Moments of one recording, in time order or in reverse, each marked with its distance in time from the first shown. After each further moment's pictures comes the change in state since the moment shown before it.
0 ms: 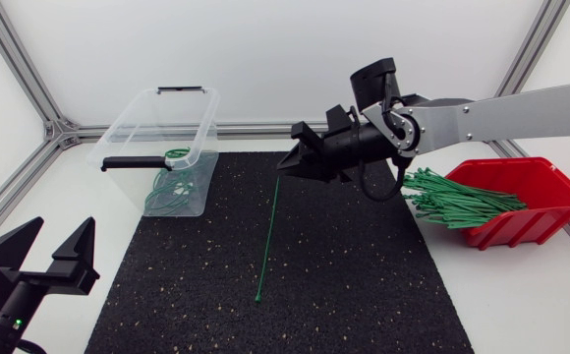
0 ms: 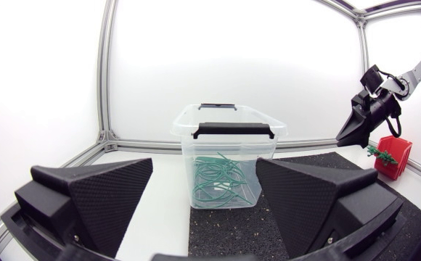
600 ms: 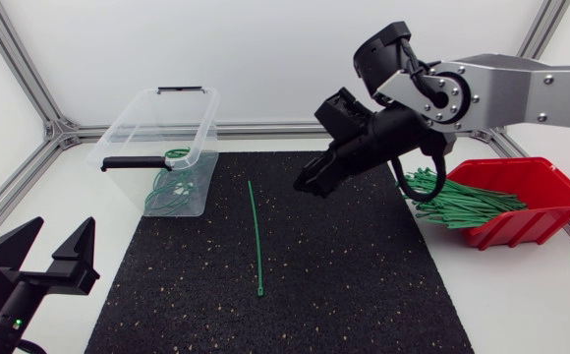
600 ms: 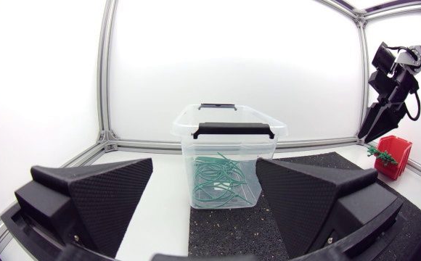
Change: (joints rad) left arm 0.000 0.000 0.000 0.000 0.000 0.000; right arm 0.114 -0.203 0.036 -0.424 0.323 -0.919
